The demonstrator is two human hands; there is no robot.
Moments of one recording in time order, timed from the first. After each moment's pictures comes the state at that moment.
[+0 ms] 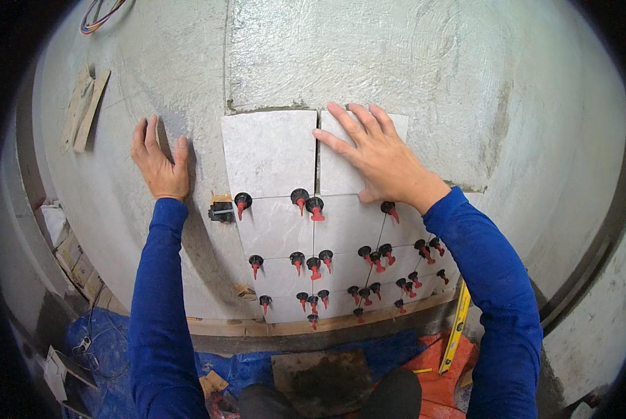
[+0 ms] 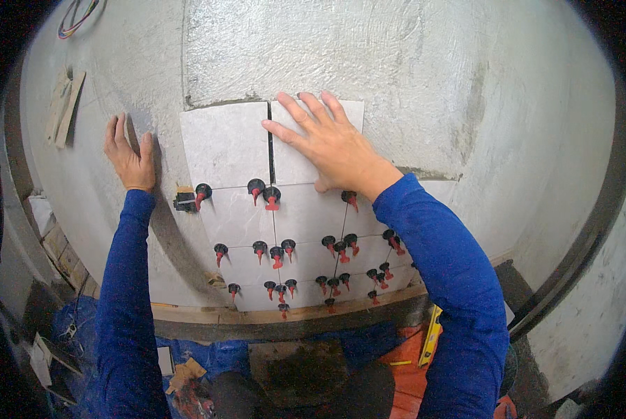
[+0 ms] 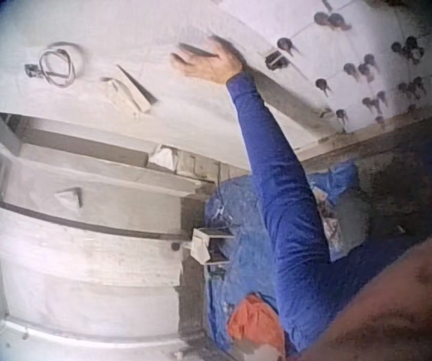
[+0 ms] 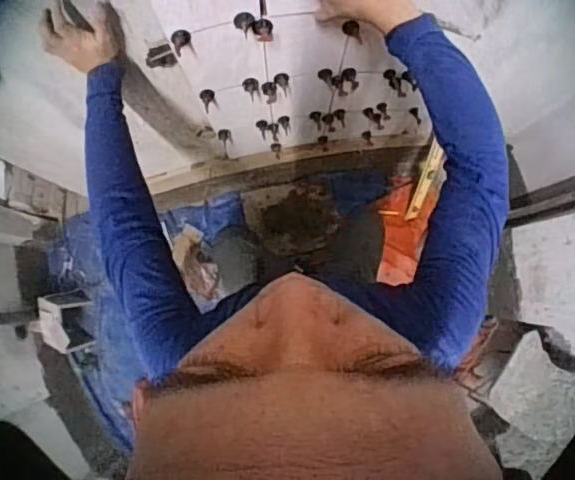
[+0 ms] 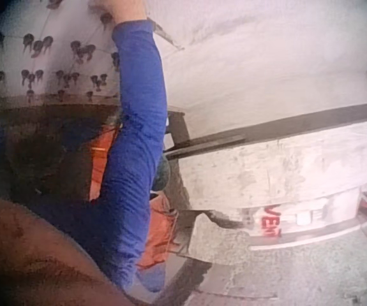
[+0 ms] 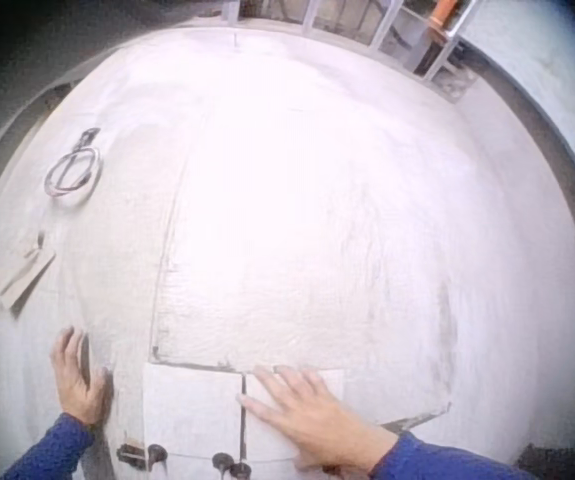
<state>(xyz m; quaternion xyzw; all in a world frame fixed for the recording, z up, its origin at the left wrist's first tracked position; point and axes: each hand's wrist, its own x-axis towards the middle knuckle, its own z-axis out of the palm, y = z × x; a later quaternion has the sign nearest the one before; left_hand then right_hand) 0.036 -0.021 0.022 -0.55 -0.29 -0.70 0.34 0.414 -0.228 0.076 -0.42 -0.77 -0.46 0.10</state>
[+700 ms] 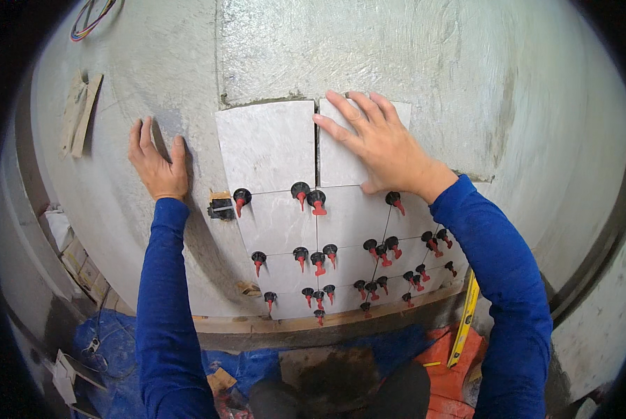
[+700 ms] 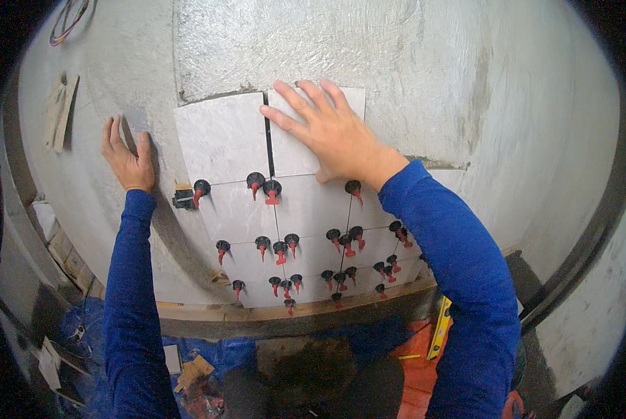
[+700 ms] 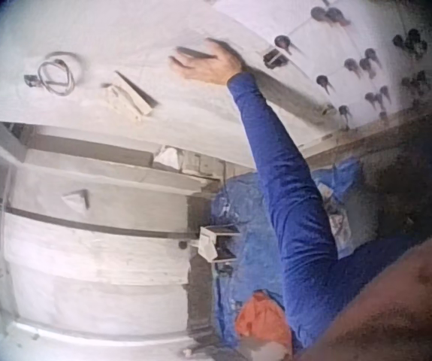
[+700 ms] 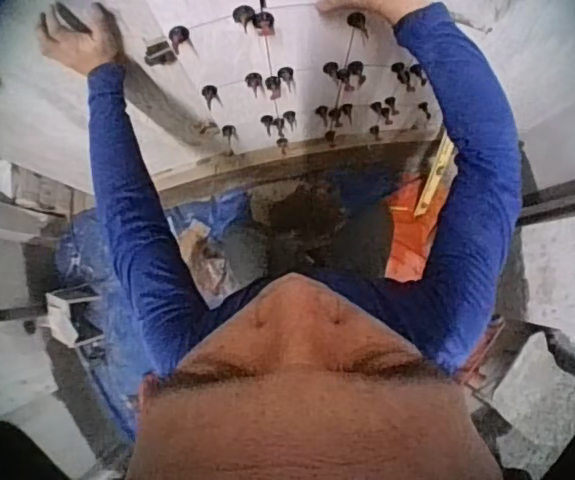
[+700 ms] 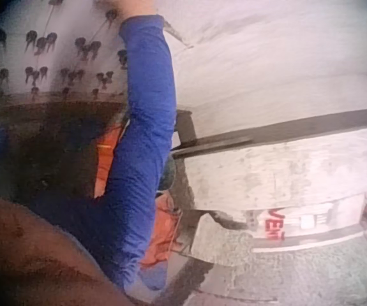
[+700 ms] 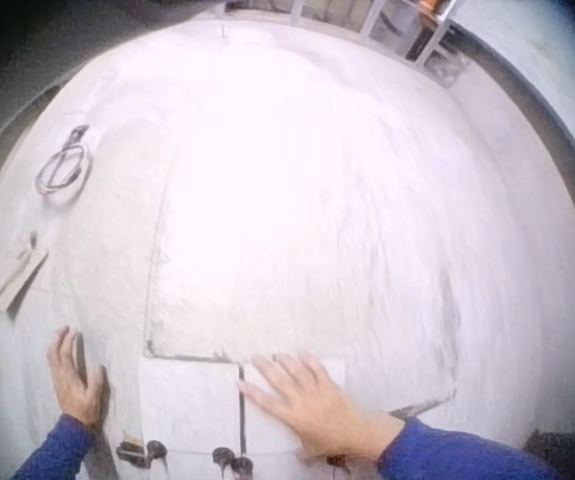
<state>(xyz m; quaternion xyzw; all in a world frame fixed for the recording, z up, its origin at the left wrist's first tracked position) 0.039 -0.022 0.021 -0.54 -0.29 -0.70 0.35 0.420 -0.223 0.074 -0.41 -0.77 -0.48 0.12</state>
